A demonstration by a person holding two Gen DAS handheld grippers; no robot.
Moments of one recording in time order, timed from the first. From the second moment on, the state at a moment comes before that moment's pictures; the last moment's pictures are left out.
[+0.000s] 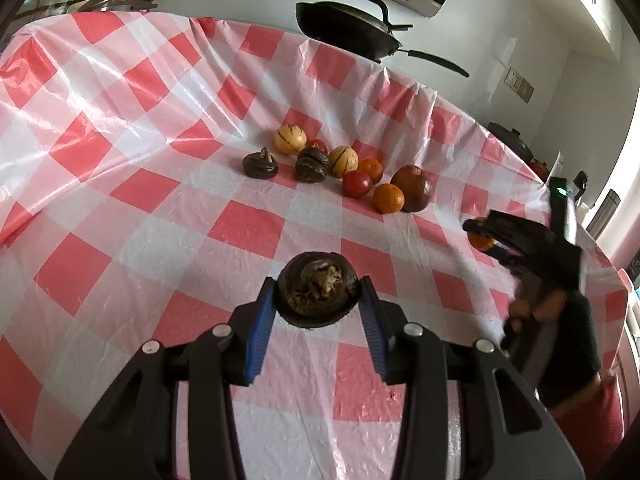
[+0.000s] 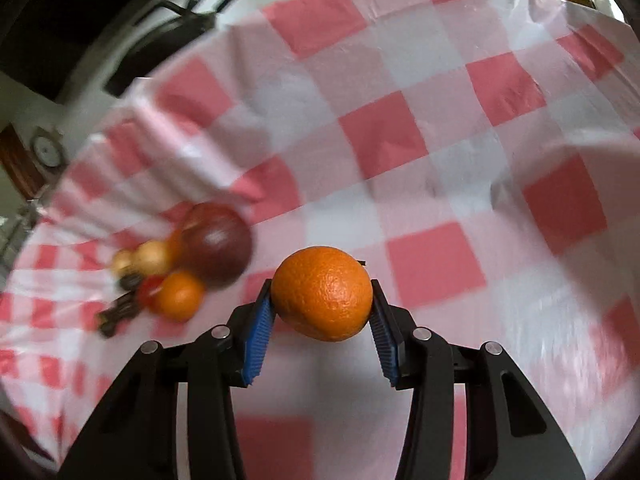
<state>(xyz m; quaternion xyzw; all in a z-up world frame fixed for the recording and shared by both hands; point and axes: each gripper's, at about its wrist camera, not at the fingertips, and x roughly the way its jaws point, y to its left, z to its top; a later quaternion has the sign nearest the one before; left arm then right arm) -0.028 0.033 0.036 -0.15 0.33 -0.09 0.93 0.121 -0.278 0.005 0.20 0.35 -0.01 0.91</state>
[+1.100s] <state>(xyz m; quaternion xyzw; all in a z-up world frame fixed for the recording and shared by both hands) -0.204 0.173 0.047 -0.14 0.27 0.00 0.95 -0.118 -0.056 0.015 0.02 0.36 0.29 0.89</state>
